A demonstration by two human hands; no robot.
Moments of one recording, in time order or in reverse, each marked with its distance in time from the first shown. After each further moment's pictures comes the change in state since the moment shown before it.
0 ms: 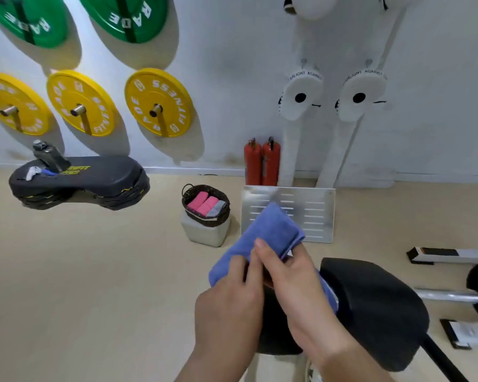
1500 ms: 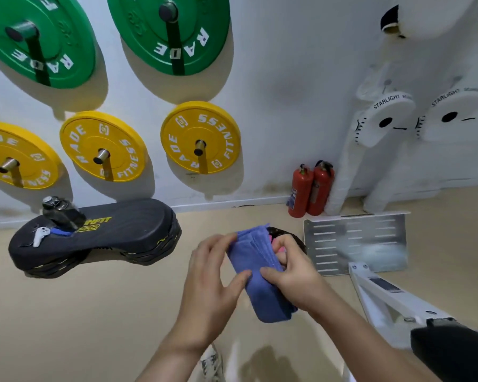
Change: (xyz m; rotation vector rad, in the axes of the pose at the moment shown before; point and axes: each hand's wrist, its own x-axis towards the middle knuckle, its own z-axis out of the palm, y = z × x) left_hand 0.225 -0.554 0.053 -0.793 -0.101 -0.041; right_hand 0.251 0.003 0.459 -0.516 -0.070 -0.110
